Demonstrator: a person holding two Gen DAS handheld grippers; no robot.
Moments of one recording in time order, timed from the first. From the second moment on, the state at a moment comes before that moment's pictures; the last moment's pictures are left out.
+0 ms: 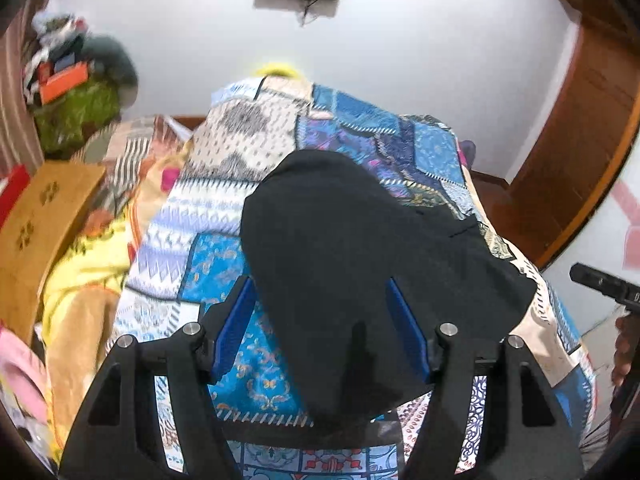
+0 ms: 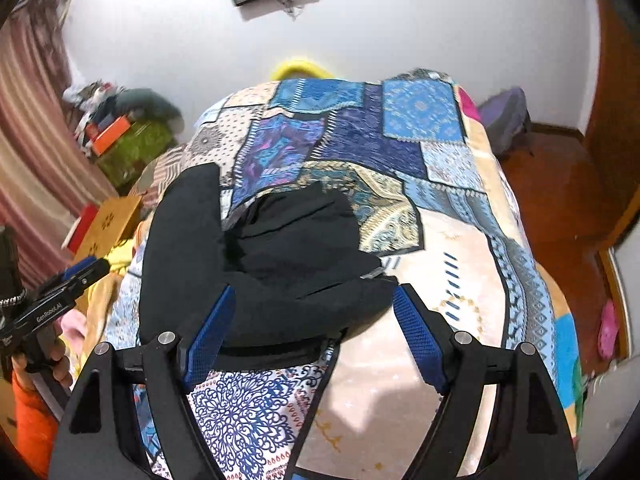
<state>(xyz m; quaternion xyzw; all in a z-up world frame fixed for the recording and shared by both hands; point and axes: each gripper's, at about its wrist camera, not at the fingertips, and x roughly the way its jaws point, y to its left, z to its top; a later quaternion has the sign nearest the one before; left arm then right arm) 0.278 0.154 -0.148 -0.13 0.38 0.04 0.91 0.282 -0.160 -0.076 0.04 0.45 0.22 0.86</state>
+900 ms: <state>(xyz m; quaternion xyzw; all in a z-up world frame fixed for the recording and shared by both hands) 0.333 0.221 -0.286 -0.48 0.44 -0.05 0.76 0.340 -0.158 -0.179 0.28 0.59 0.28 0.70</state>
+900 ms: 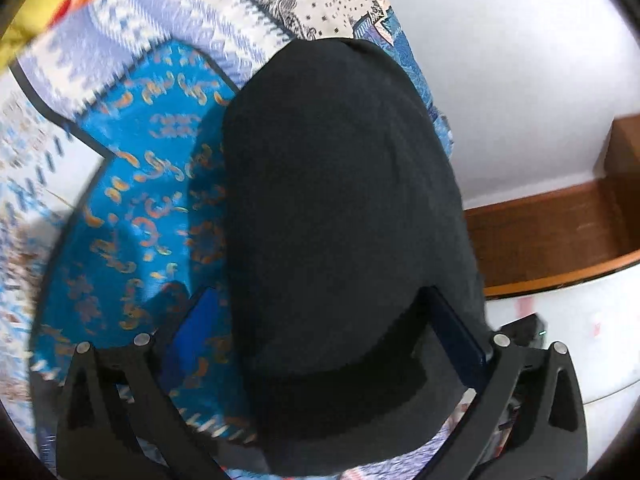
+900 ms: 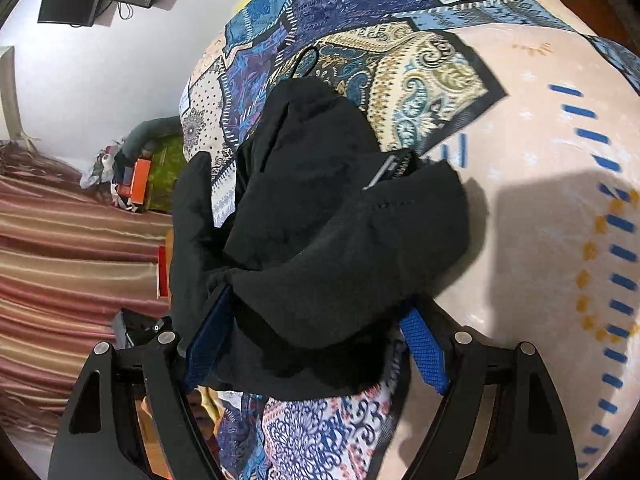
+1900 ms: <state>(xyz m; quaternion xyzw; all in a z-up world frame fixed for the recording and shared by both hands) 0.335 0.252 -0.144 -0.32 0.35 -0.05 0.88 0.353 -0.073 -0.101 0.21 0.55 0.32 0.75</state>
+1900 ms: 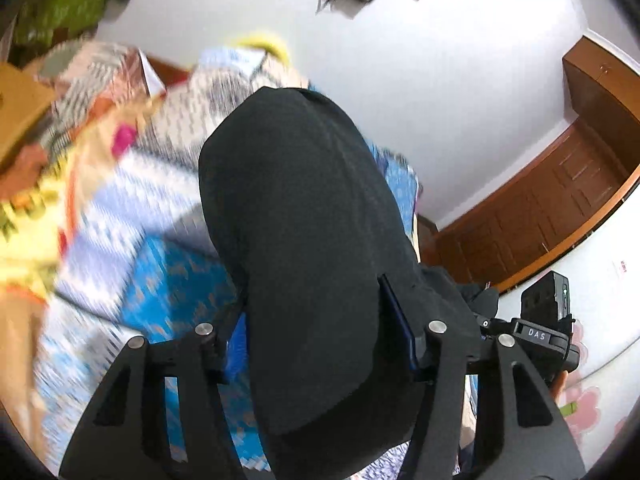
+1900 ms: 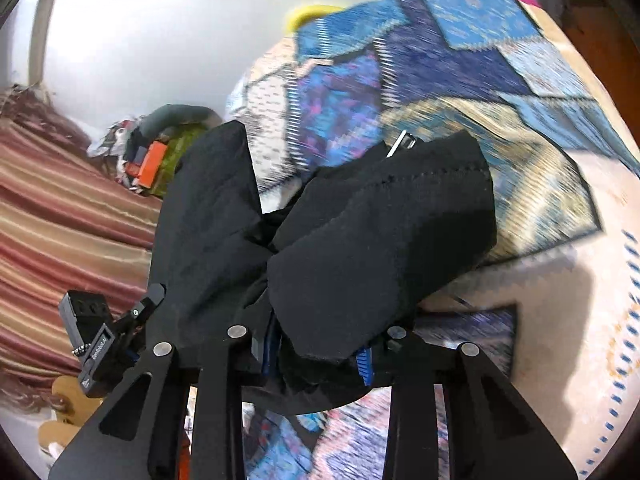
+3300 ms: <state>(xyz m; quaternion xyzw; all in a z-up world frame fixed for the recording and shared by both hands) 0.272 0.311 -0.126 -0.16 0.39 0.12 0.90 0.295 0.042 -0.058 0.01 0.44 0.32 0.84</state>
